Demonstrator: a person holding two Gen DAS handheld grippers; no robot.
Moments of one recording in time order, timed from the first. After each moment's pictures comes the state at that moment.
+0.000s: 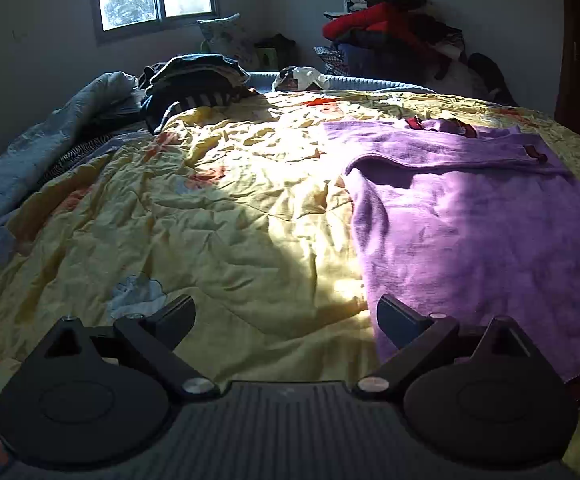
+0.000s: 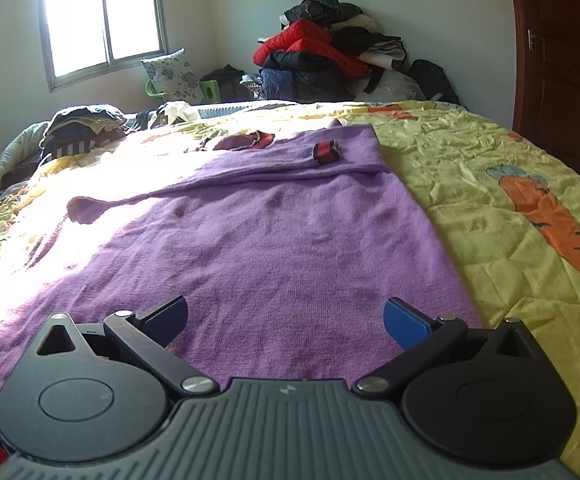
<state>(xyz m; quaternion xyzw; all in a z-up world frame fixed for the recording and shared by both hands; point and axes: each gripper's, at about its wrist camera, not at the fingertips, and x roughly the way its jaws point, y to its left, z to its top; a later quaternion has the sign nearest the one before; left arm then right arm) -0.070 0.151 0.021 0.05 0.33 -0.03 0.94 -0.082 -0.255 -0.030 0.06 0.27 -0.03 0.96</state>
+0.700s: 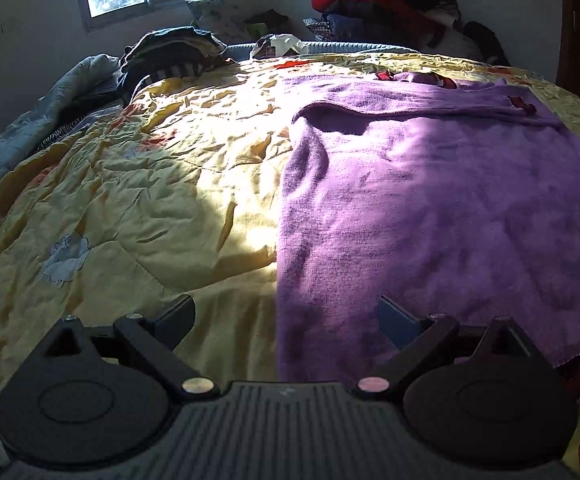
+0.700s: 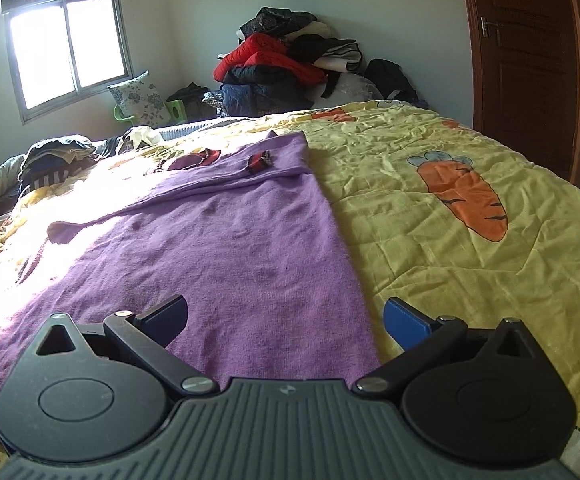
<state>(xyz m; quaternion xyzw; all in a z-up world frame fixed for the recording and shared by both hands) -0.074 0.083 -0.023 0.07 0.36 -0.01 0.93 -0.141 -0.309 -0.025 0.11 0.26 -0.08 0.96</state>
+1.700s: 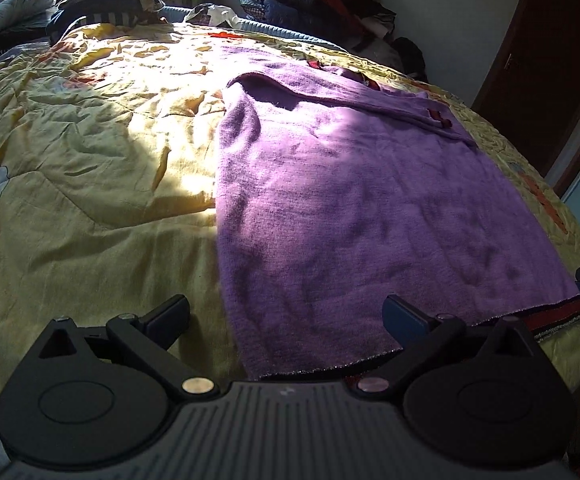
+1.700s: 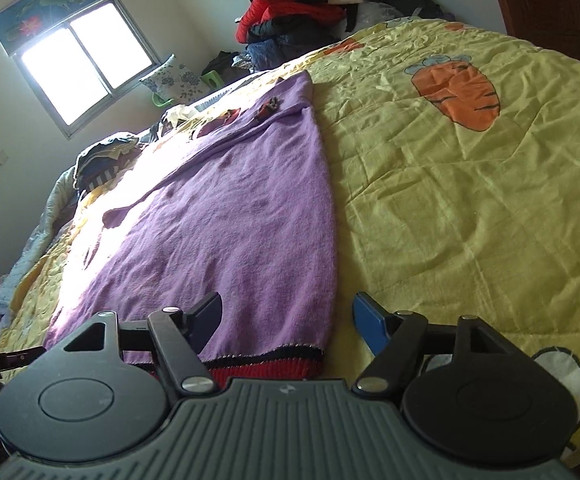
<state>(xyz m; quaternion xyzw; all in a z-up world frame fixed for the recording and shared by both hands) -0.087 0.126 -0.036 -0.06 0.39 -0.18 0.90 -0.184 -0.378 -0.049 0.25 0.32 0.04 0.91</state>
